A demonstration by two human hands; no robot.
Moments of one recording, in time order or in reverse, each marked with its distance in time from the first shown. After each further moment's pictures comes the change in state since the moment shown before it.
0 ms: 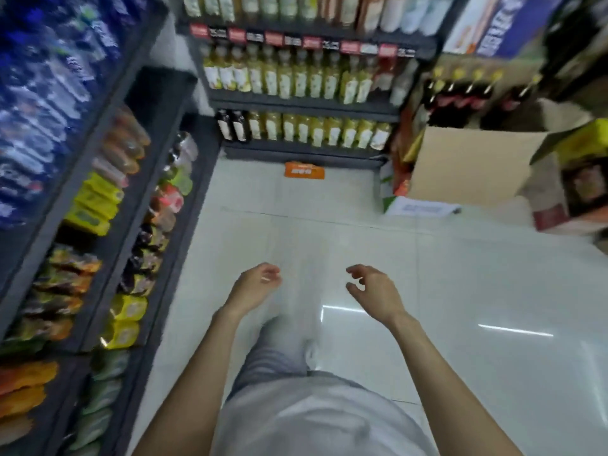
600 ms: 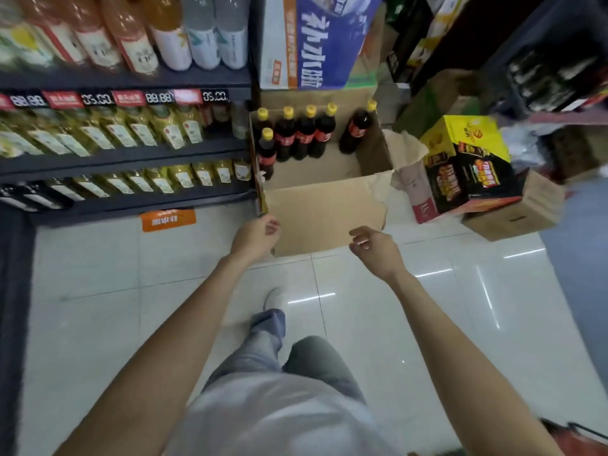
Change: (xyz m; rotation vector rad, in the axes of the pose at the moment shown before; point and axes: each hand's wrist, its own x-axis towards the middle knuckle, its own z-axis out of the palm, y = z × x) left_hand 0.337 0.417 0.206 0.276 -0.156 0.334; right_hand 0.244 0.250 -0.347 0.148 0.237 0.365
